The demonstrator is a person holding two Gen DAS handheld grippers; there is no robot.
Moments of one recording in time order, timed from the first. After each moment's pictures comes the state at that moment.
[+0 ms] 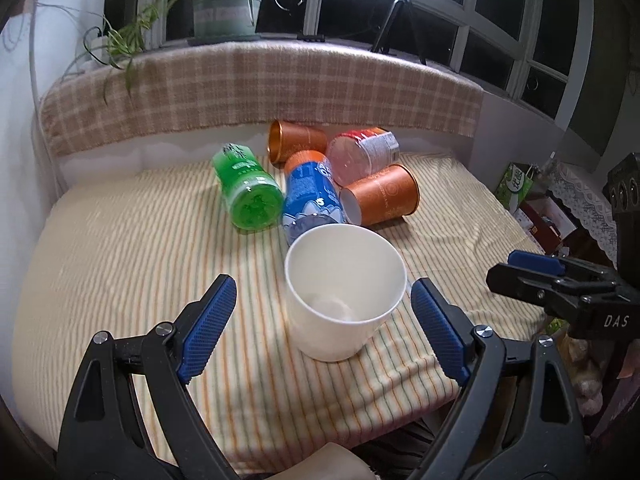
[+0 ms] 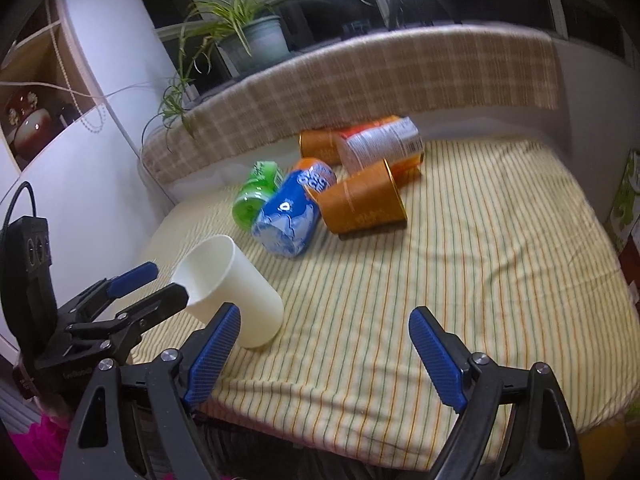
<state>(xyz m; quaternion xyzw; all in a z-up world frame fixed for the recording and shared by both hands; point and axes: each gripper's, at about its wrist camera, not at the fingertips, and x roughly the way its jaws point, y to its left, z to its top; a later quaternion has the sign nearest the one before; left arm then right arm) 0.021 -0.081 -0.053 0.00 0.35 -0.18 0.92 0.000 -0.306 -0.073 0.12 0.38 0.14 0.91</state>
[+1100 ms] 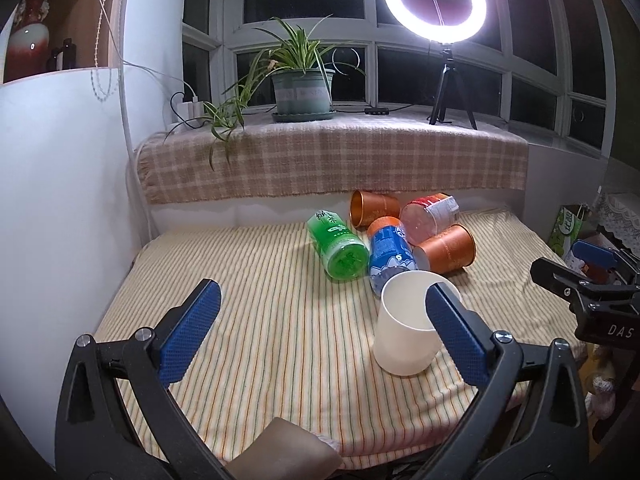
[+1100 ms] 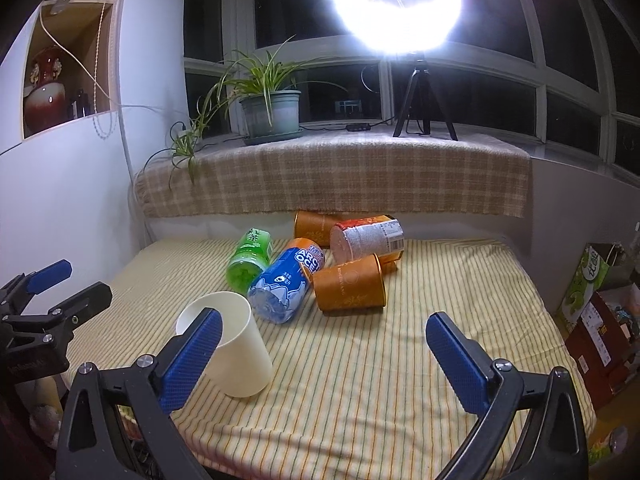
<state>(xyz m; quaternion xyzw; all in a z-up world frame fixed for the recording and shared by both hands) -0.031 -0.041 -0.014 0.02 0.24 -0.05 0.97 -0.036 -0.268 -0.035 0.02 0.24 0.07 0.97</state>
